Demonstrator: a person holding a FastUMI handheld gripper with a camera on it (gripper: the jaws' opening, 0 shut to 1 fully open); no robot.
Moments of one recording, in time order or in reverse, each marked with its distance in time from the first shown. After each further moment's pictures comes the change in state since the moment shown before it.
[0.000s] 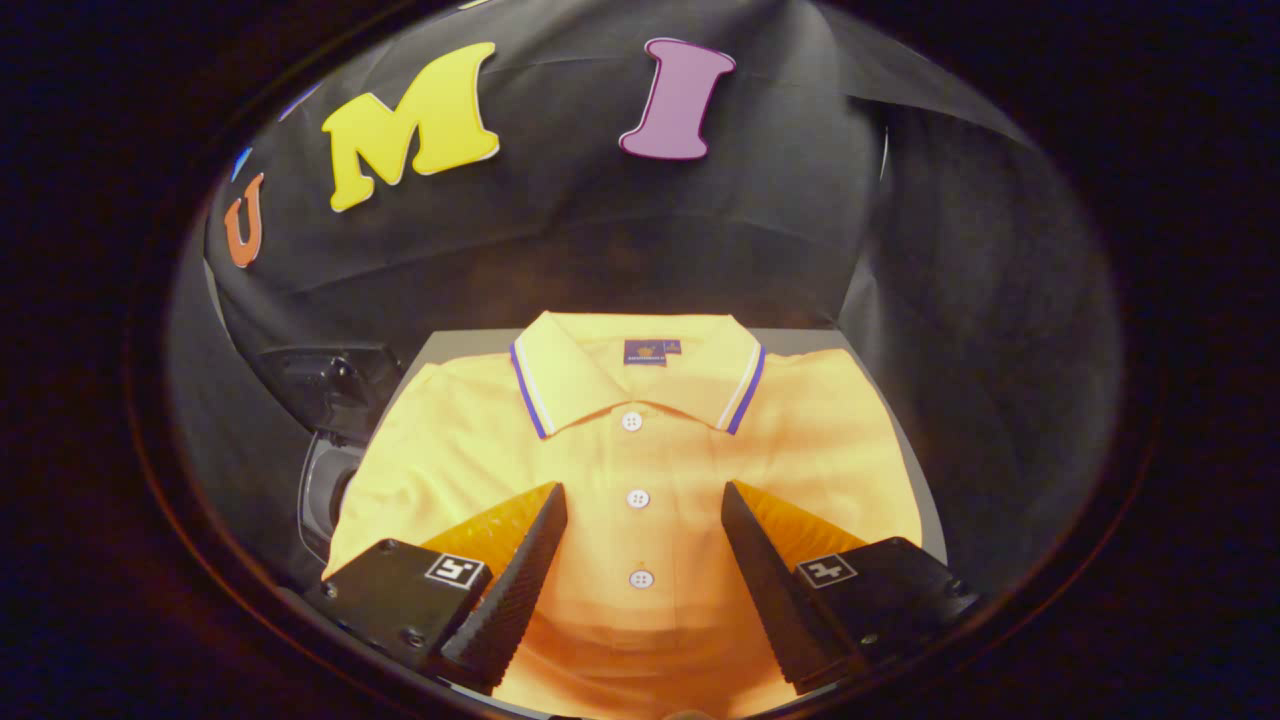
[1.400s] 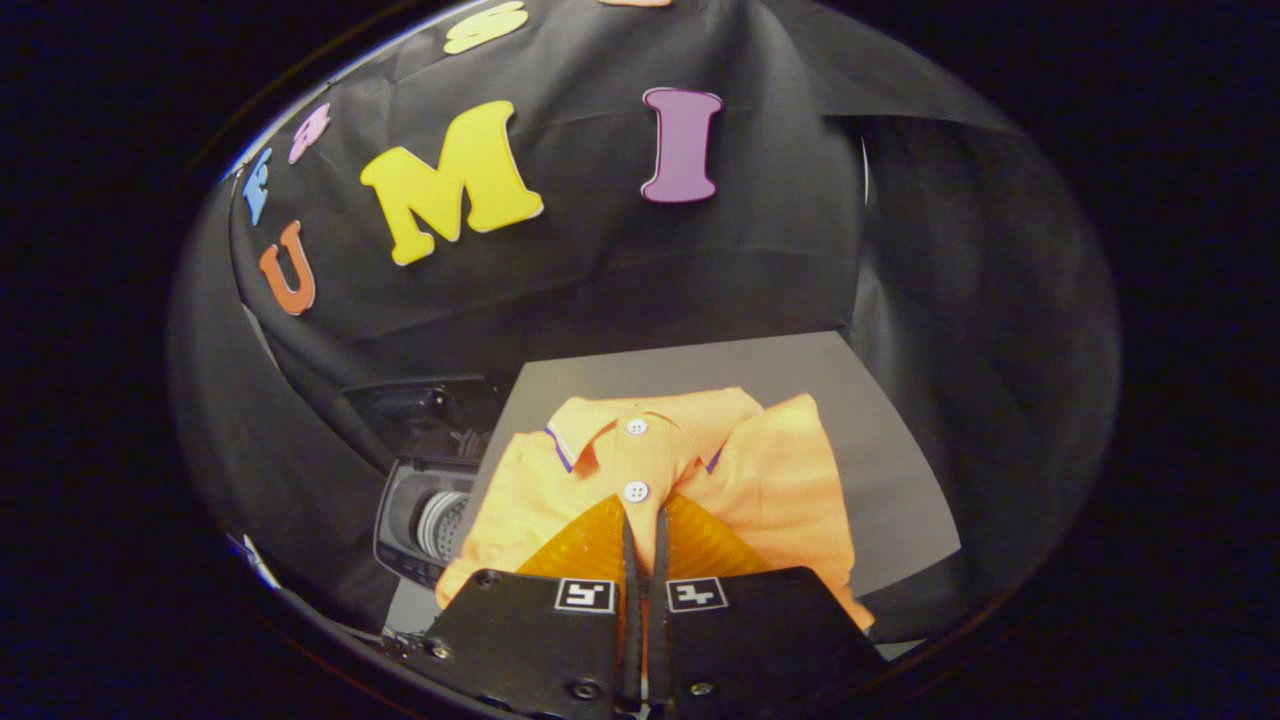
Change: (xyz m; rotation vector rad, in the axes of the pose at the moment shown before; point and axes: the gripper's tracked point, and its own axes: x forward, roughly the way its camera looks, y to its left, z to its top) arm -0.126 0.038 -0.012 0.100 -0.155 0.154
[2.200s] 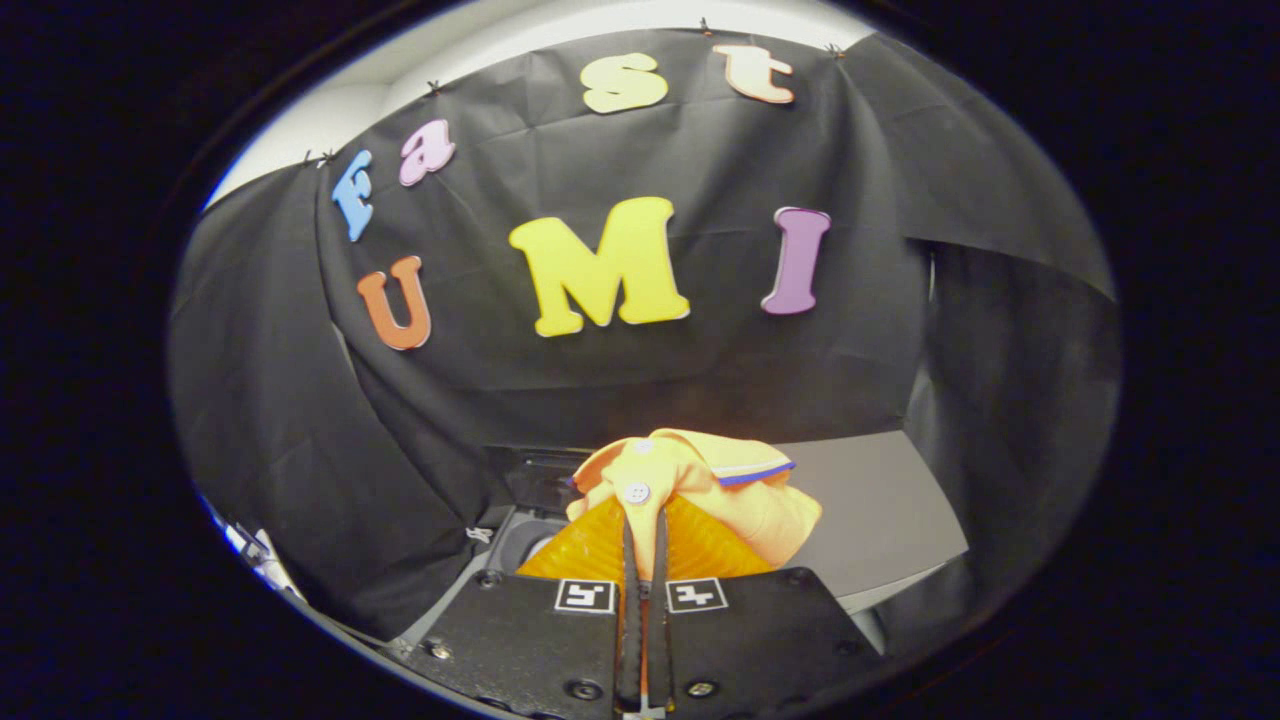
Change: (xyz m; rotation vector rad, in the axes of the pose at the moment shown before) arm -0.127 0.215 0.039 -0.117 -0.172 0.167
